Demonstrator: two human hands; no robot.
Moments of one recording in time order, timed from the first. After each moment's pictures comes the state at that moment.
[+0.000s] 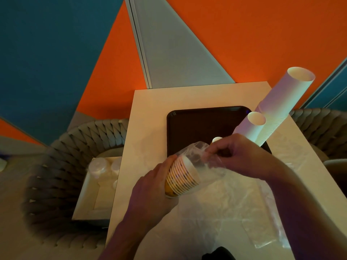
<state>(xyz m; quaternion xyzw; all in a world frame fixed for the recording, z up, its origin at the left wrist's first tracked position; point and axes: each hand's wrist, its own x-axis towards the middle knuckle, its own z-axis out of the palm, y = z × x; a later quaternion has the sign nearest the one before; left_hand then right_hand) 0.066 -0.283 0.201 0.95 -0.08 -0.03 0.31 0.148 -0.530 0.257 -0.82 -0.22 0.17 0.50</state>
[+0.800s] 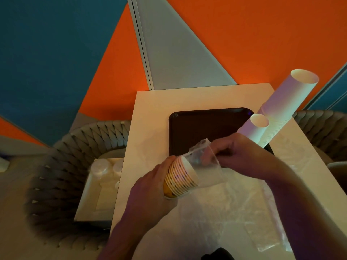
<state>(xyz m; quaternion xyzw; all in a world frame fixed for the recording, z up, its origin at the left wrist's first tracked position) 0.066 -0.274 0.210 0.95 -0.08 -0.04 0.31 0.156 -0.525 0.255 -0.83 -0.24 0.15 0.49</state>
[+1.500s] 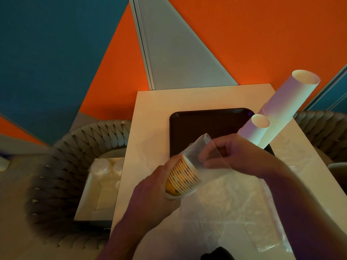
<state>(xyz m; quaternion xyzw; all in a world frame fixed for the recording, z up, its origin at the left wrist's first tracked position) 0.066 -0.273 0.208 0.93 -0.10 -0.05 0.35 0.161 -0.524 0.249 -0.77 -0.20 0.22 0.56</state>
